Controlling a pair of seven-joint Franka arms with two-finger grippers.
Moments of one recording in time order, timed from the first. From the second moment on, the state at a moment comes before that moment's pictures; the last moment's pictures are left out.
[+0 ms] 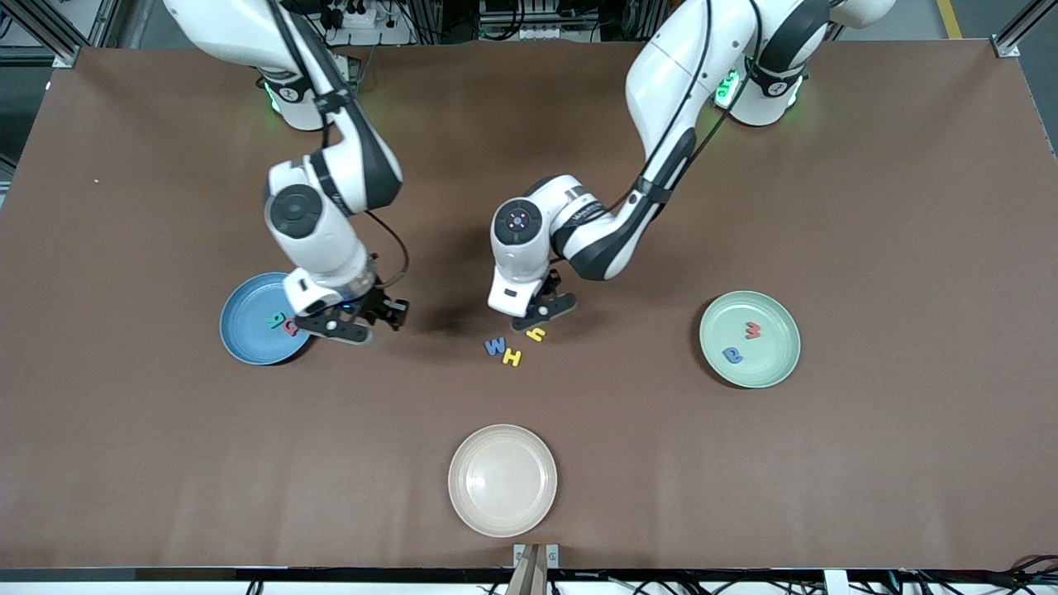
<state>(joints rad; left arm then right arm) -0.73 0.88 -0.11 -1.33 0.12 2.18 -1.31 0.65 0.40 -0.23 -1.96 0.11 2.45 0.64</state>
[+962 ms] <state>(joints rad) -0.42 0.78 -0.11 -1.34 0.12 1.89 -1.04 0.63 0.44 -0.24 -1.91 0.11 2.41 0.62</state>
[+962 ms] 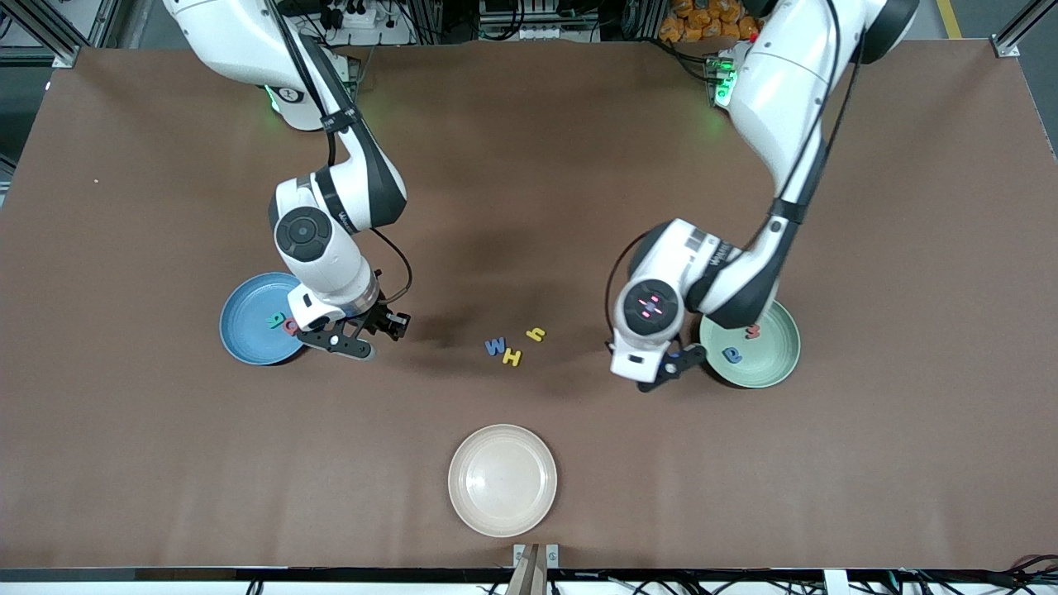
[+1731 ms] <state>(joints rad) -0.22 0.74 -0.10 -1.34 0.13 1.87 -0.89 0.65 0.46 -0.18 -1.81 0.11 2.40 0.55</state>
